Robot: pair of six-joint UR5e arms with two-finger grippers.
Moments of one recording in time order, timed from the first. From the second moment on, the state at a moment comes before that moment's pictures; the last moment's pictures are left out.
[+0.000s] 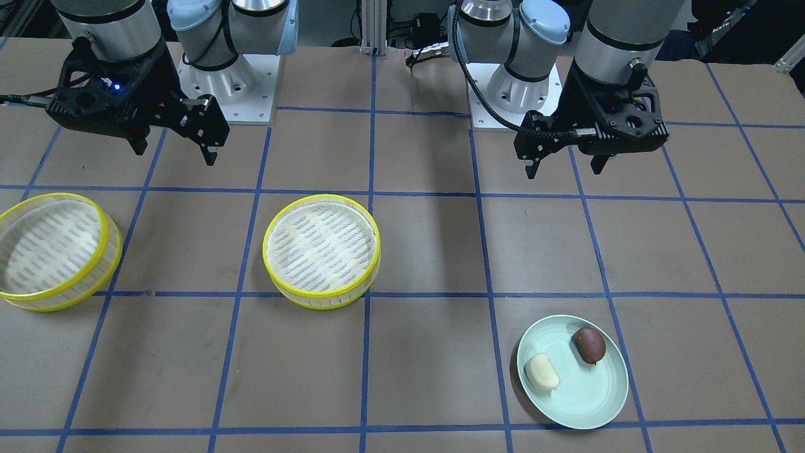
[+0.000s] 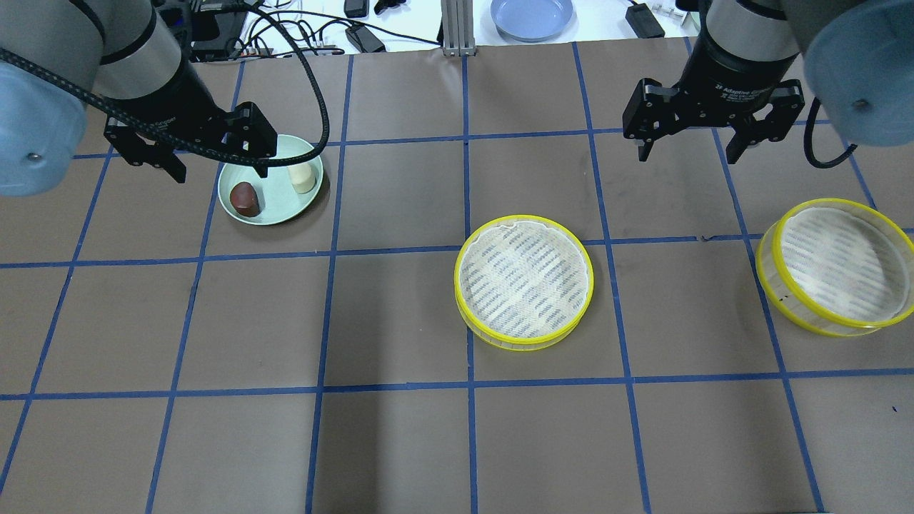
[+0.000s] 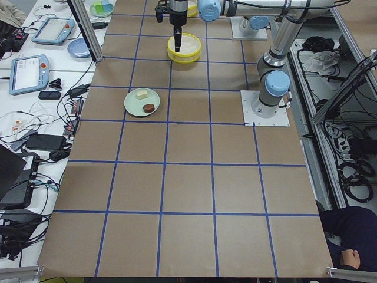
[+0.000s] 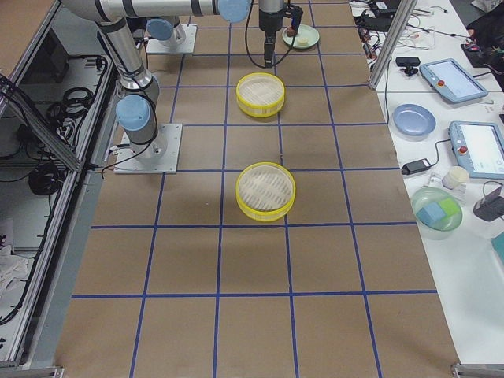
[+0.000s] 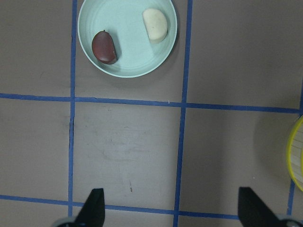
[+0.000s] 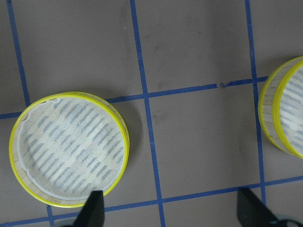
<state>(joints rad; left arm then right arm) -1.56 -1.54 -1.62 -1.48 1.64 -0.05 1.58 -1.59 1.58 -1.59 -1.62 0.14</state>
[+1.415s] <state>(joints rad) -1.54 -1.53 -1.62 -1.50 1.66 0.01 1.58 -1.60 1.57 -1.56 -1.62 0.13</state>
